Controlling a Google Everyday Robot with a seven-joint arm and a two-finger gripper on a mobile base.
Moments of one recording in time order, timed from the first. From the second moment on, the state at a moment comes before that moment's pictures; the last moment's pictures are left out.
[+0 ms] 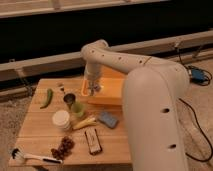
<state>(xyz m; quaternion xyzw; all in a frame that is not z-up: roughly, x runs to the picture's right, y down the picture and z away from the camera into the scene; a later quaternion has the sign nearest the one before) -0.083 -0.027 0.849 -0.28 0.13 0.61 0.73</state>
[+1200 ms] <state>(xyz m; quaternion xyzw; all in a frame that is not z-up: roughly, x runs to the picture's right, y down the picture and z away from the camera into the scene) -0.060 -0.011 0.881 -0.31 0.14 0.63 0.69</state>
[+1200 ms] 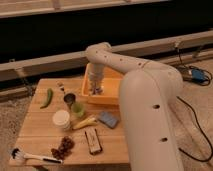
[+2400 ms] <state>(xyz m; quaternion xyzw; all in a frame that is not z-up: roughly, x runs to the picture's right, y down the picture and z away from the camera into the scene) 0.077 0.027 0.897 -0.30 0.24 0.71 0.59</state>
